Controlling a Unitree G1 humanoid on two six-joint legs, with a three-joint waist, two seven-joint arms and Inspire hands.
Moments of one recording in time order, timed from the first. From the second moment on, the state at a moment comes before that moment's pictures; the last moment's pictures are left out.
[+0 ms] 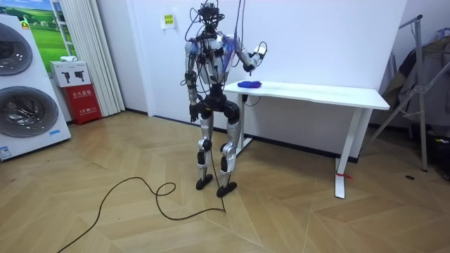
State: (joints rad) left arm 0.05 0.26 0.05 0.98 0.24 0.13 0.03; right arm -0.36 -0.46 0.17 0.11 -0.78 0.12 -0.26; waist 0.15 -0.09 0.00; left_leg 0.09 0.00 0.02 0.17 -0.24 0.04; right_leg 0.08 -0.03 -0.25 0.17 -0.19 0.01
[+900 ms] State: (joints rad) left arm 0.02 0.25 0.00 0.97 0.23 0.13 -0.01; right arm -0.35 -0.40 0.37 0.40 -0.91 0.17 -0.05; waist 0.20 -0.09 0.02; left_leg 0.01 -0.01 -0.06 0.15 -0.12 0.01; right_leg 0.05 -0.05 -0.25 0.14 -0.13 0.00
